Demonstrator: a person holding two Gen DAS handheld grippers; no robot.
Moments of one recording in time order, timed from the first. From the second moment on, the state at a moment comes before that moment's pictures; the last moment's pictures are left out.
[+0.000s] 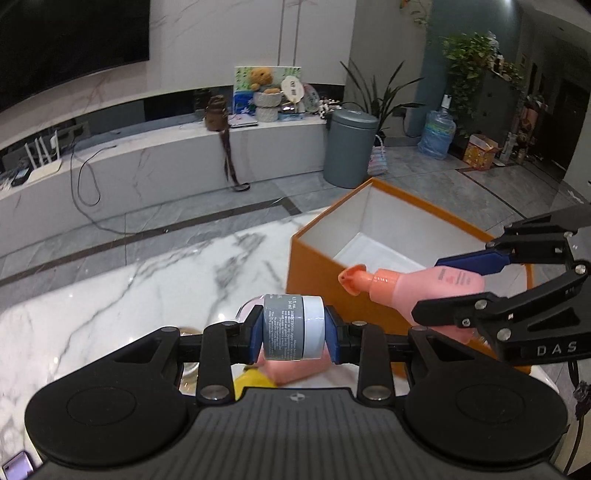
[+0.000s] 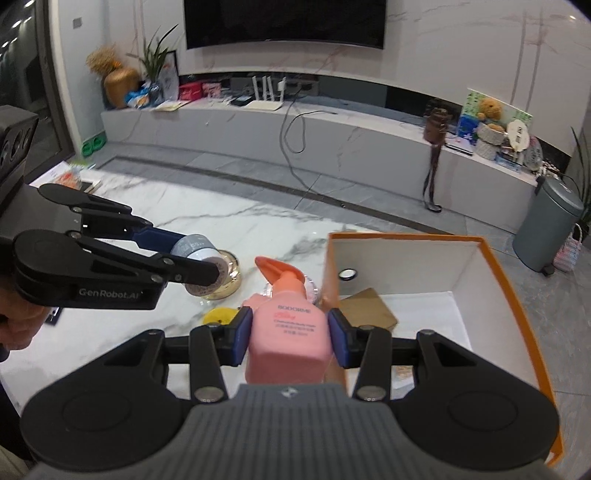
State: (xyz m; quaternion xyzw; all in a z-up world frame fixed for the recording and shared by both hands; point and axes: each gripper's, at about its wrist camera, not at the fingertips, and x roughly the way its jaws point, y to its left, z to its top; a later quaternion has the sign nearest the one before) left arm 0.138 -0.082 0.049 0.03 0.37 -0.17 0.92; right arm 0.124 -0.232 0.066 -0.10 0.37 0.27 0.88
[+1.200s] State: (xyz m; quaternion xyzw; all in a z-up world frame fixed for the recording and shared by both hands) left arm 0.208 -0.235 0.018 0.17 0.39 -0.25 0.87; right arm 0.189 -0.350 0.011 0.01 0.43 0.13 0.90
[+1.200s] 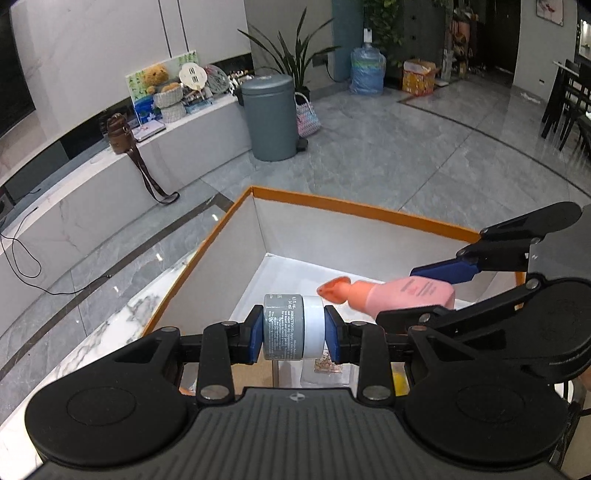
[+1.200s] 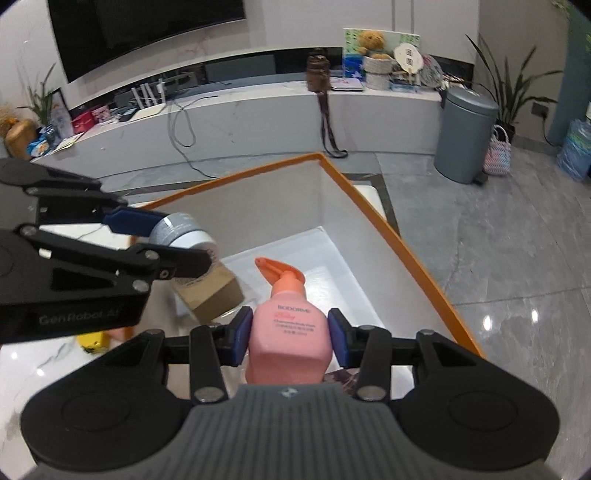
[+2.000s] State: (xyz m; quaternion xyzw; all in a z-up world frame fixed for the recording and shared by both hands) left arm 0.272 -0.260 -0.029 0.18 0.48 -0.25 0.82; right arm 0.243 -0.331 -0.036 -0.01 0.49 0.09 0.87
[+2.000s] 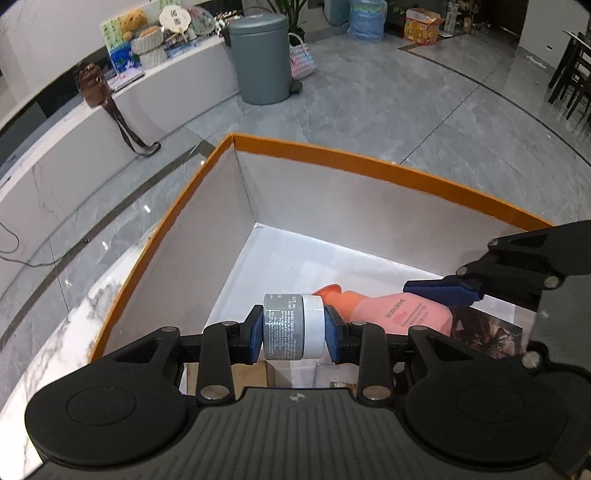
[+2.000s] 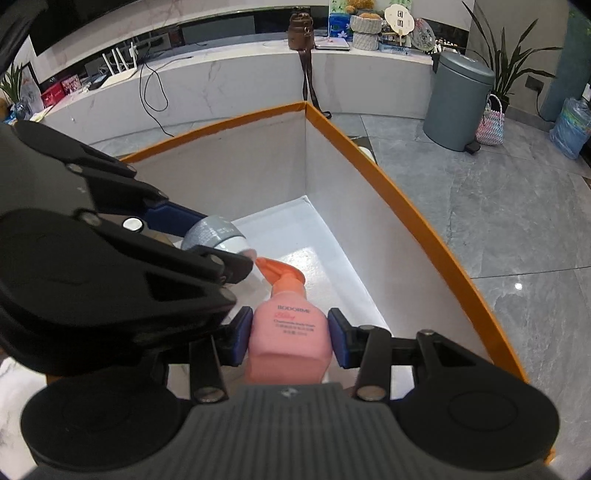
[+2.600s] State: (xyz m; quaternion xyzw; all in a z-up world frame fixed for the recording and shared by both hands) left arm 0.284 -0.263 -0.040 0.18 0.51 -0.24 0.81; right arm 0.243 -0.320 -0.042 -0.06 0.51 0.06 0.86
